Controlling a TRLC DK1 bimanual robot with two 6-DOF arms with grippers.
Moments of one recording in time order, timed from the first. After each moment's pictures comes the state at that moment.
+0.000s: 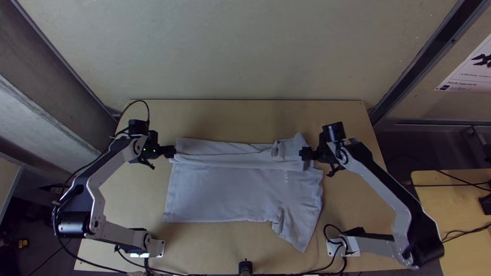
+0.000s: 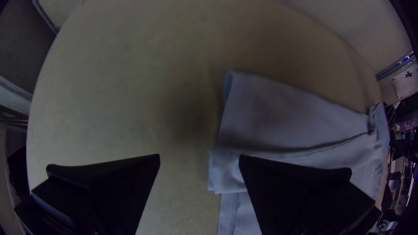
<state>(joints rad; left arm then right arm) 0.07 1.52 1.03 -0.52 0.11 0.01 0.30 1.38 1.01 -0.67 -0.04 0.32</state>
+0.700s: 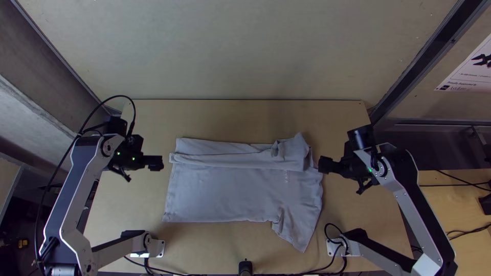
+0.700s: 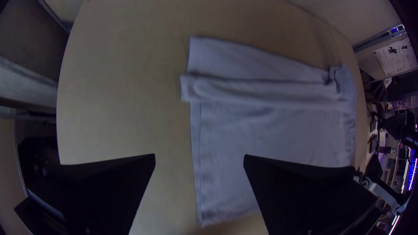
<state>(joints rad) 0.07 1.20 1.24 -1.24 0.15 0.08 0.32 1.12 1.23 -1.28 -0.04 0.48</state>
